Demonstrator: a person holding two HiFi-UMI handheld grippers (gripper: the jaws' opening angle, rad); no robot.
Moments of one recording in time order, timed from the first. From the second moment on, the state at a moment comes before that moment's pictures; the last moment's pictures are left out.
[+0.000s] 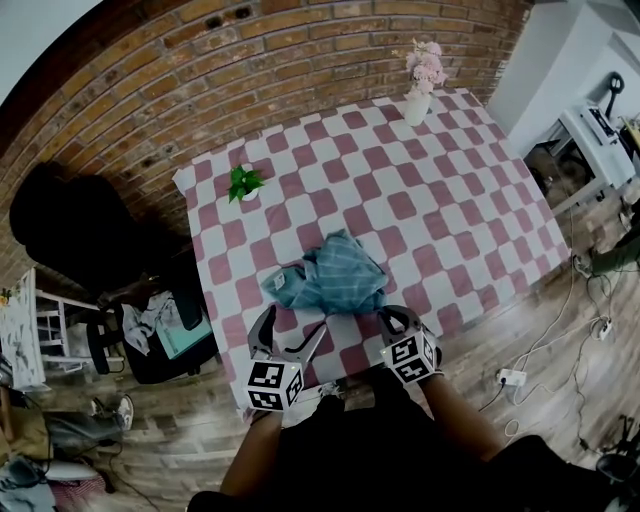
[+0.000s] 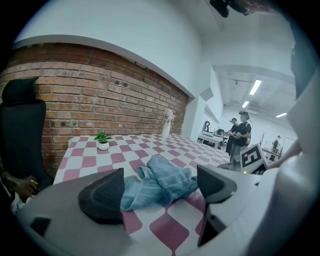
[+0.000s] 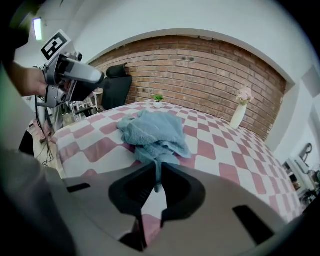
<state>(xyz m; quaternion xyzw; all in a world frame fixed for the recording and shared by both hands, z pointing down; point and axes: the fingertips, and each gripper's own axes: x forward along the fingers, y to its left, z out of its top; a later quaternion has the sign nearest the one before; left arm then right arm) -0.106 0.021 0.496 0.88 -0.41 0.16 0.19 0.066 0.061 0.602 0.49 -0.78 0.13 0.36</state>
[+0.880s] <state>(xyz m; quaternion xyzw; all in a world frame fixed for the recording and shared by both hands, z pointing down) -0.120 0.011 0.492 0.86 -0.43 0.18 0.18 0.053 0.019 0.514 0.52 -0.81 0.04 0.25</state>
